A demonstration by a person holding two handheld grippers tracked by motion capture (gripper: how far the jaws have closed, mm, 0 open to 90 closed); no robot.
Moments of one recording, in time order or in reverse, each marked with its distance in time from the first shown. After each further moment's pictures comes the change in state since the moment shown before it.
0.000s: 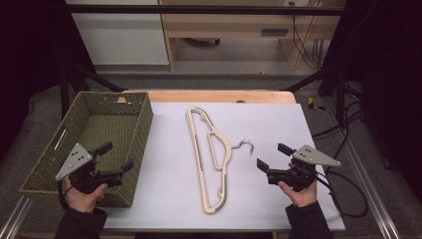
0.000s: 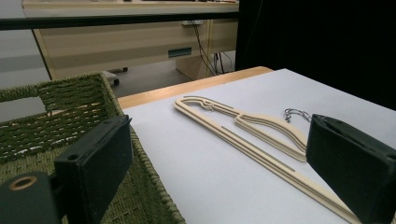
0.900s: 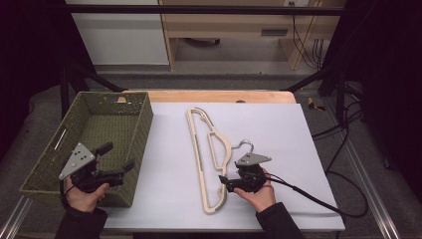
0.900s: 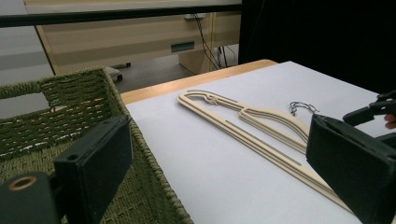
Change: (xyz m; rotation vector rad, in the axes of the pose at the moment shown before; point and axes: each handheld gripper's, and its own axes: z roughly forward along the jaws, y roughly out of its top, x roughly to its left) left arm 0.000 -0.002 0.004 0.023 0.015 0.014; right arm 0.053 -0.048 0.100 0.380 0.070 -0.060
